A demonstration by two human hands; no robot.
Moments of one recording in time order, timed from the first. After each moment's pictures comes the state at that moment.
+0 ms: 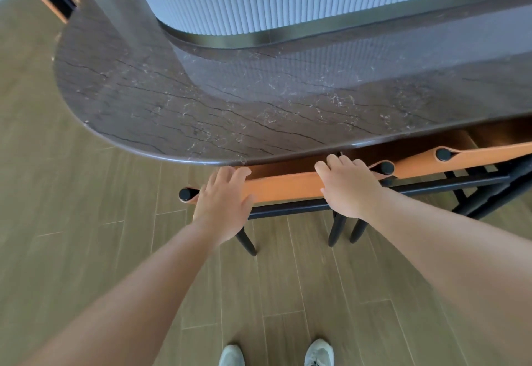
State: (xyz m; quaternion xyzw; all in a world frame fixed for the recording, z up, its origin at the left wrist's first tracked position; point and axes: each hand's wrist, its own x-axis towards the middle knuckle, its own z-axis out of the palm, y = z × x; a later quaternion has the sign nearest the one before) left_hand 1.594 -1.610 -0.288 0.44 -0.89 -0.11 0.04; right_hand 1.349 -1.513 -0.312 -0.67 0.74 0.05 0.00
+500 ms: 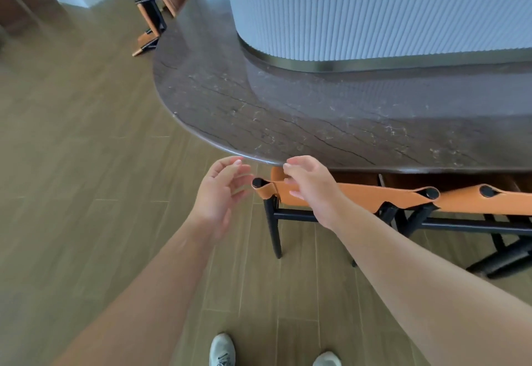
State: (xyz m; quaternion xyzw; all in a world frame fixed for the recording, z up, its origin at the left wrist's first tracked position) left_hand 1.711 -1.588 -0.174 0.51 -0.40 -0.64 0.41; right_hand 1.532 -1.548 -0.186 -0.30 0.64 -0.48 0.53
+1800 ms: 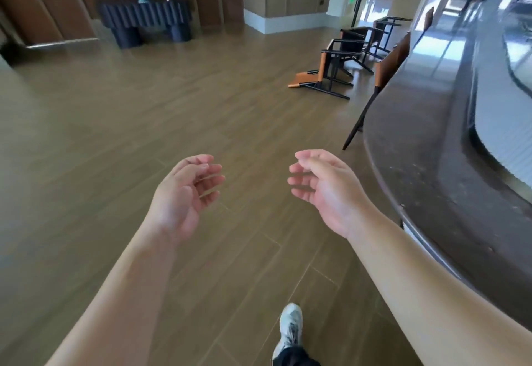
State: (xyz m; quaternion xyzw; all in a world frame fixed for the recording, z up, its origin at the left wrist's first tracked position) left_hand 2.376 -1.801 -0.064 0.52 -0.26 -0.50 0.65; right_hand 2.150 -1.856 -0.042 -0.45 0.43 -0.43 0.65
